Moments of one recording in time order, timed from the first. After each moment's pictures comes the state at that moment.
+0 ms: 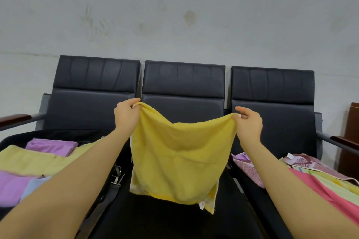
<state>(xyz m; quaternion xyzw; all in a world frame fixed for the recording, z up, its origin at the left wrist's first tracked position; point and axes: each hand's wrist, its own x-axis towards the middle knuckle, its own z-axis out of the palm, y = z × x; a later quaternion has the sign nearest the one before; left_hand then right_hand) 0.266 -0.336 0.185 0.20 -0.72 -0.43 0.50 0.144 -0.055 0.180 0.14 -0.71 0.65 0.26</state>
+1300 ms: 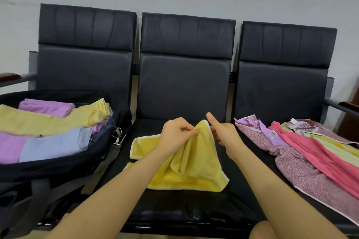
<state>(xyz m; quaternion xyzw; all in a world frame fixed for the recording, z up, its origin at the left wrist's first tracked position) 0.243 -0.235 0.046 0.04 -0.84 -0.46 0.29 0.168 -0.091 0.065 0.11 -0.78 0.61 -0.10</state>
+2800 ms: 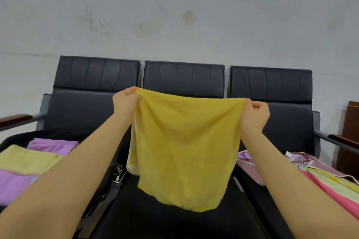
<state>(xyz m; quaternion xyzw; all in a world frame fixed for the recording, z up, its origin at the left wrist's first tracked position) 0.280 -0.325 0.222 0.17 -0.57 -0.65 0.47 0.164 -0.060 0.205 0.07 -0.57 0.76 0.29</state>
